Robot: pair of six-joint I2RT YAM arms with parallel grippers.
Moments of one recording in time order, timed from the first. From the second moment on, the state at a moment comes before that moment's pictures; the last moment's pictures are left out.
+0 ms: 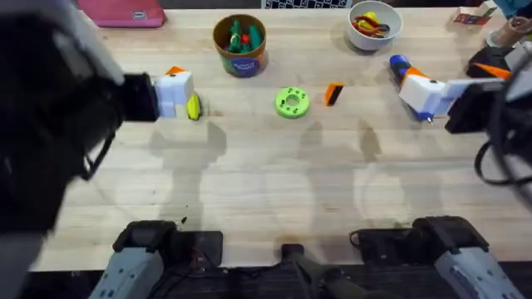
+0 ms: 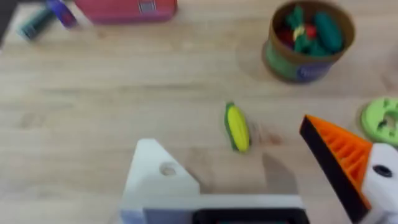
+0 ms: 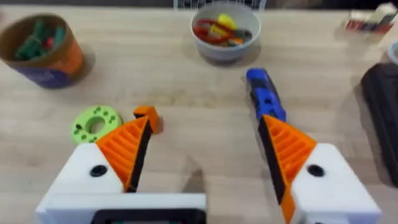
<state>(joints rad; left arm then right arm) 0.00 0.71 0.77 -0.64 -0.05 0.04 0.00 0.53 0.69 -0.60 -0.02 0.00</state>
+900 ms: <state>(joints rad) -0.01 1.44 1.22 -0.97 -0.03 -0.01 0.00 1.13 1.01 -0.90 -0.02 0.00</state>
